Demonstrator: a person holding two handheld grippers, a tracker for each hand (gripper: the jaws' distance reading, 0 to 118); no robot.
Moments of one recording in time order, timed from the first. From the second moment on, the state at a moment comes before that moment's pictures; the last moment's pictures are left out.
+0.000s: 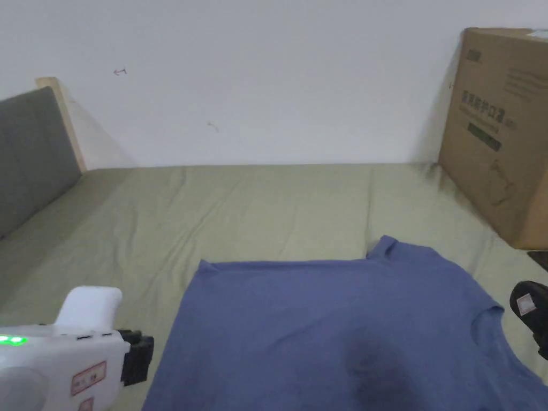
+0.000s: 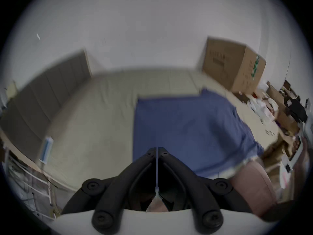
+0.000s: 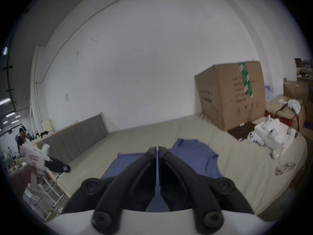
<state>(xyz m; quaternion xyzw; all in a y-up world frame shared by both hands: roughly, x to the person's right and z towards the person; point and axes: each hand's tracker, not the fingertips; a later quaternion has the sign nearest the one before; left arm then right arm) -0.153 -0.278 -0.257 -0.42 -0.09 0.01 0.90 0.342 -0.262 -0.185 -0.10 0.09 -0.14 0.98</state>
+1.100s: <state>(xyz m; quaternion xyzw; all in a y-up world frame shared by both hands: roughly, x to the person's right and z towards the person) -0.150 -0.329 -0.245 -0.35 -0.08 0.06 0.93 0.444 -0.384 -0.216 -0.45 0.05 -0.11 0.88</state>
